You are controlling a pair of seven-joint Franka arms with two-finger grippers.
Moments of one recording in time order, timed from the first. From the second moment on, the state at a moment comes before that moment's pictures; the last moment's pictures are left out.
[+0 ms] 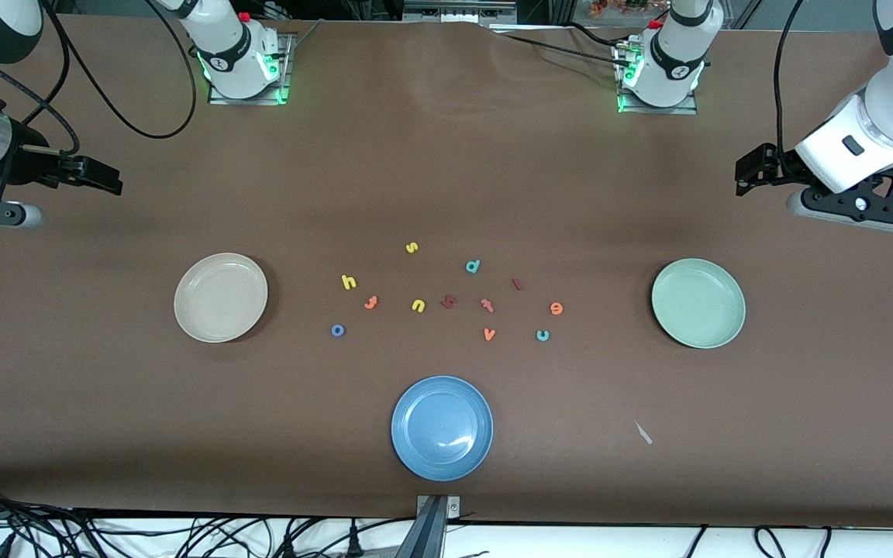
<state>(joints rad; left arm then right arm) -0.02 0.04 -0.10 -1.61 0.01 1.53 0.05 0.06 0.05 -0.04 -1.65 -0.02 1.51 0.12</state>
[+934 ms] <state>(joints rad) -0.03 0.10 -0.24 -1.61 0.01 1.52 -0.01 0.07 0.12 -0.04 -1.65 0.02 1.51 0.12</state>
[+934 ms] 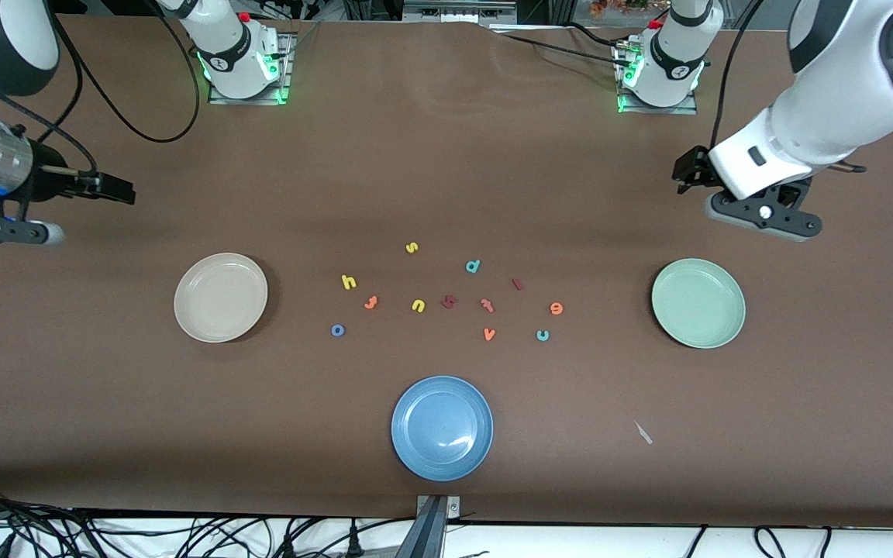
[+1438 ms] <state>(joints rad) -0.03 0.24 -0.34 -1.60 -0.04 1.61 -0.34 0.23 0.32 -0.02 -1.67 0.10 1.80 0.34</state>
